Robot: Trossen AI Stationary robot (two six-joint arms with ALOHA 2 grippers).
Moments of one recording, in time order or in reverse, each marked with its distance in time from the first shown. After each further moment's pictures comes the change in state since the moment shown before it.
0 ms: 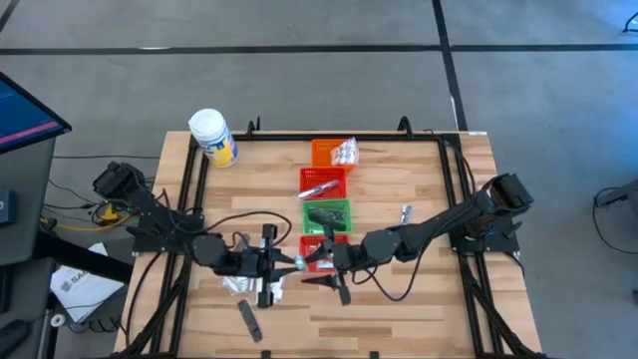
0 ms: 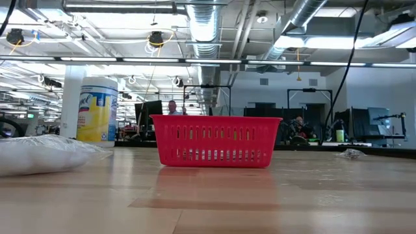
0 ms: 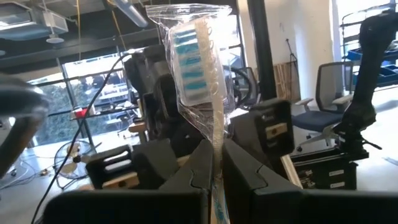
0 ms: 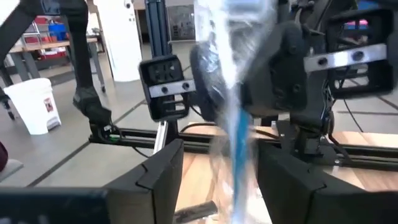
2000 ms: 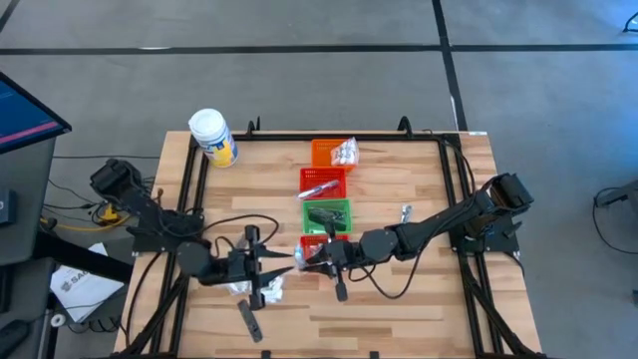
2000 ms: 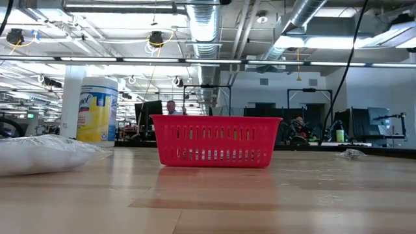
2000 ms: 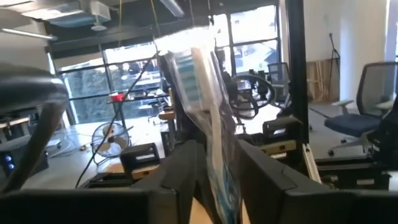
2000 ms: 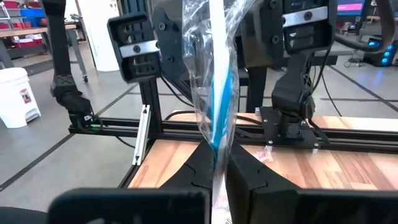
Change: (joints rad) left arm -0.125 -0.055 0.003 -0.035 -0.295 0.006; right arm -0.009 -0.002 -0.002 -0.054 0.051 0.003
